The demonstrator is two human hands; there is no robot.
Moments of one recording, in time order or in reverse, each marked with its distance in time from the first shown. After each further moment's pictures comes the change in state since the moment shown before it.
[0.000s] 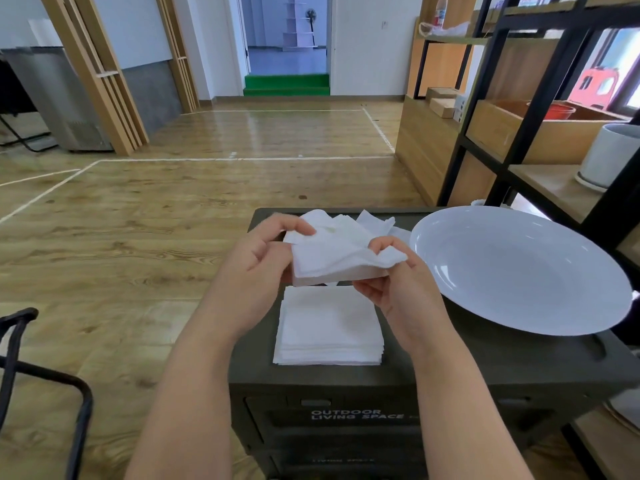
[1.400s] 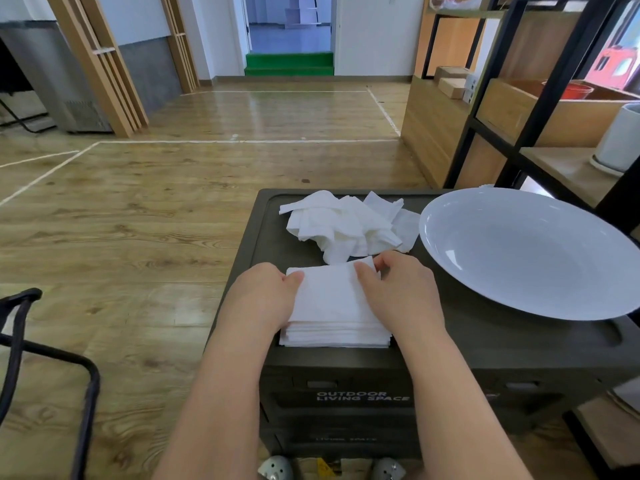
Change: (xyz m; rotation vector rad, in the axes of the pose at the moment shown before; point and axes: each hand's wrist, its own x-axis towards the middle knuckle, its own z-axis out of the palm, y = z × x) left_hand 0.007 -0.053 0.019 0.687 0.005 -0.518; right_hand -0.004 0.025 -0.003 -1.142 0.159 -0.084
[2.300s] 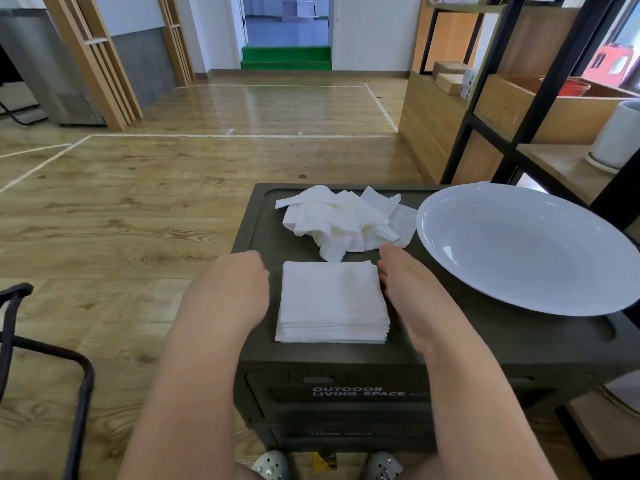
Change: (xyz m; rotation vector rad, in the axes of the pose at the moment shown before) left_hand -0.004 -0.011 -0.023 0.367 0.166 0.154; right_hand -0.013 -0.014 -0.023 0.548 -0.311 0.403
